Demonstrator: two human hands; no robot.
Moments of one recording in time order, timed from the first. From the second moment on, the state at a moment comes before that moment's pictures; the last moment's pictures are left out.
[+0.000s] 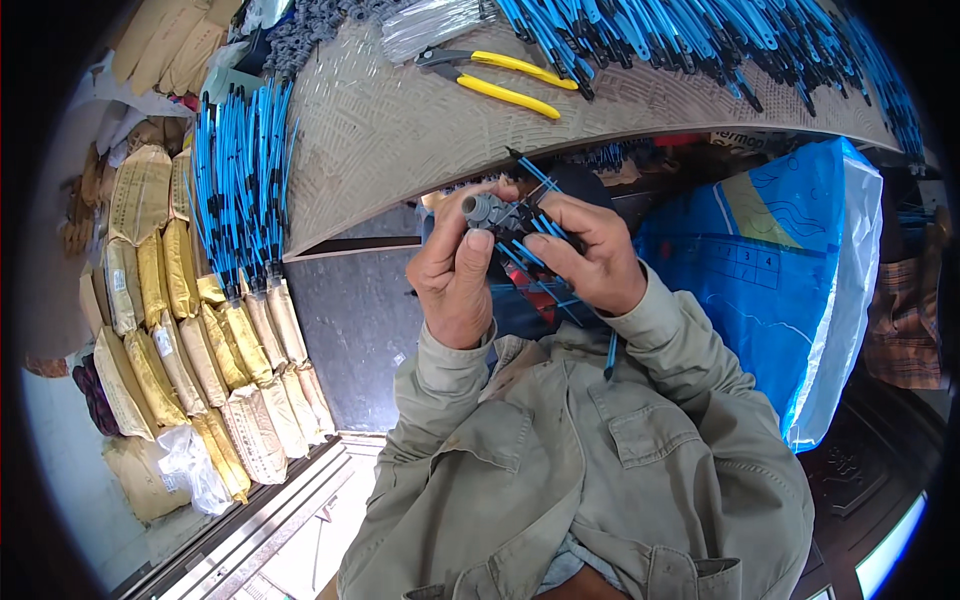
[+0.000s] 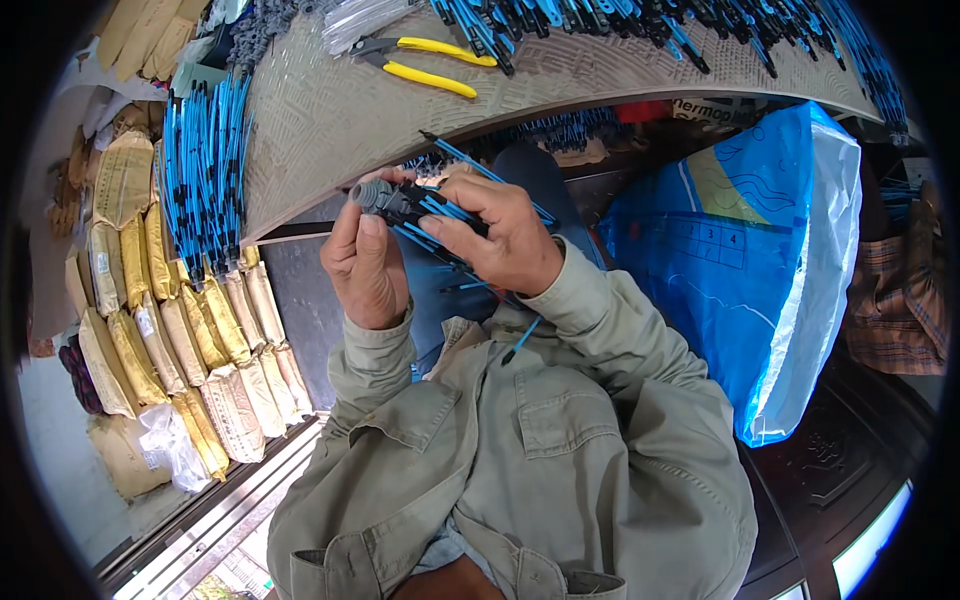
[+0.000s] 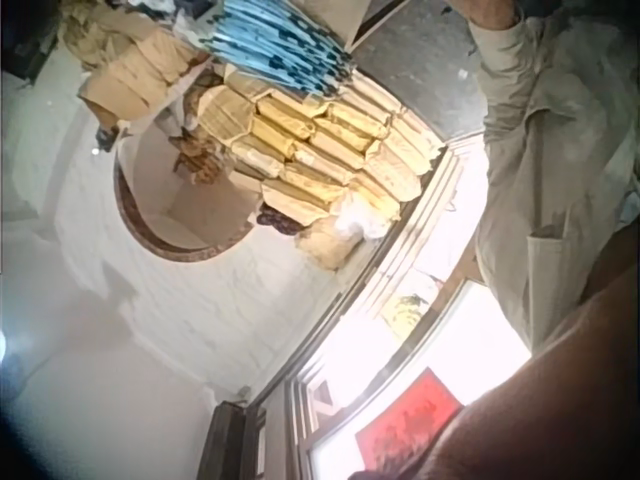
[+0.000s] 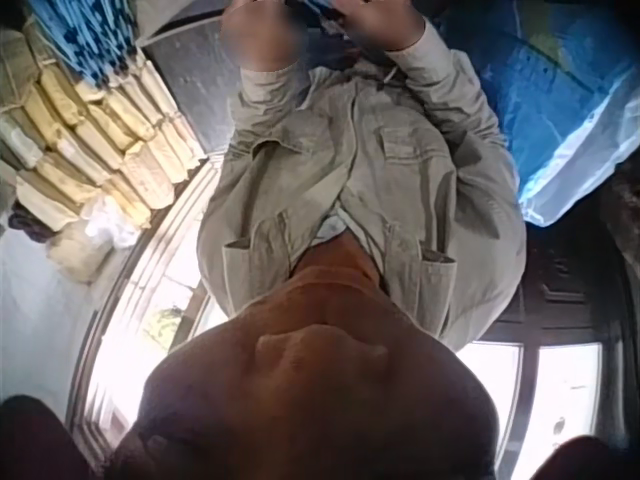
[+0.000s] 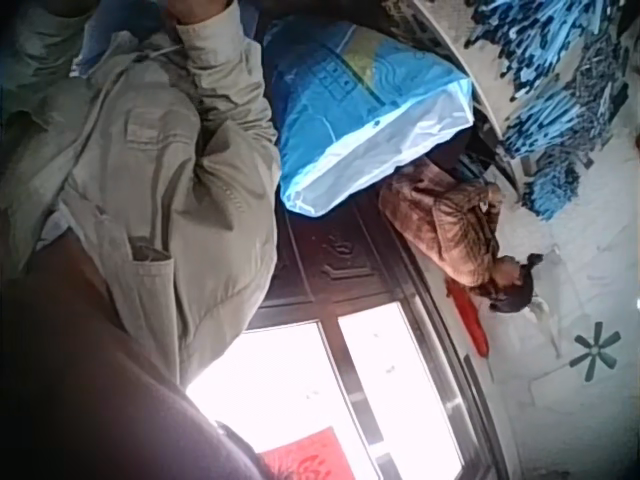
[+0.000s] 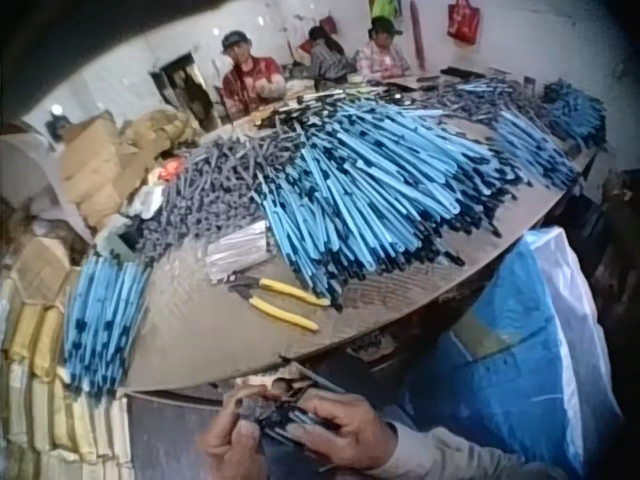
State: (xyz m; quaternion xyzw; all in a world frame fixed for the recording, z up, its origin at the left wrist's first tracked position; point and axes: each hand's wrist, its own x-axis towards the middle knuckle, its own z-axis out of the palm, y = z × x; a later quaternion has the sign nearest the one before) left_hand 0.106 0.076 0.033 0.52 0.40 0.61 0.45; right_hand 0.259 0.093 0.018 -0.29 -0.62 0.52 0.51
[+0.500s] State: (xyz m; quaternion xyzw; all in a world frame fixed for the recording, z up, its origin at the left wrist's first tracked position) left_hand 0.110 0.067 0.026 0.45 0.38 0.62 0.51; right_hand 0.244 0.070 -0.007 -0.33 -0.58 0.38 0.64
